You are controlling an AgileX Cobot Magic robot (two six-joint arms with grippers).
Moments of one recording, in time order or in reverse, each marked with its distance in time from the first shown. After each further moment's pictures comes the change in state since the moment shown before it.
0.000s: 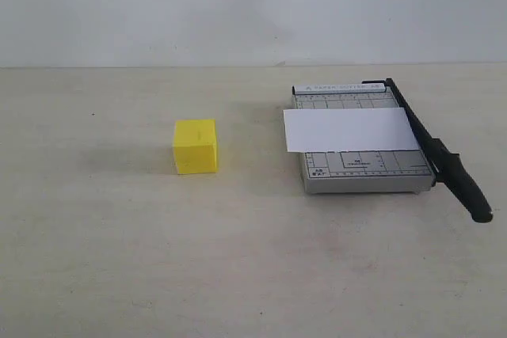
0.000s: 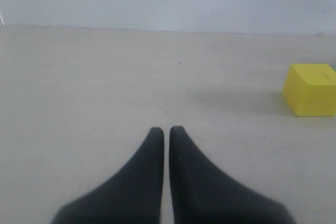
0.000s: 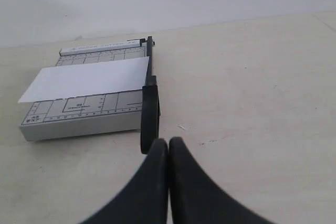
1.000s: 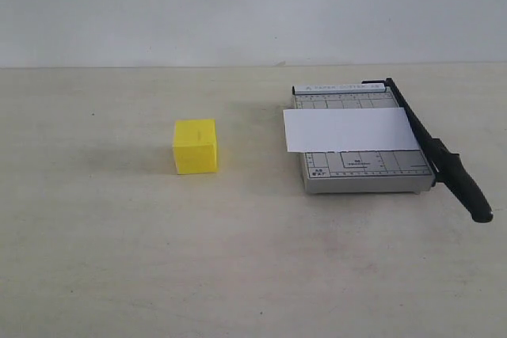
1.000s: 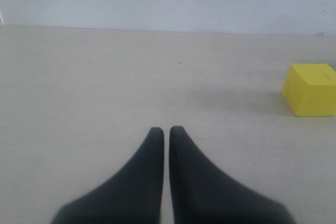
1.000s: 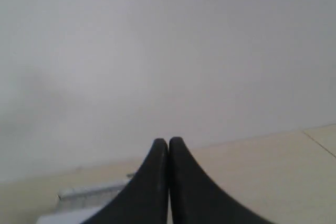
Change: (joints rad) left arm 0.000 0.000 0.000 0.000 0.000 0.000; right arm 0.000 0.451 -0.220 0.264 -0.525 -0.215
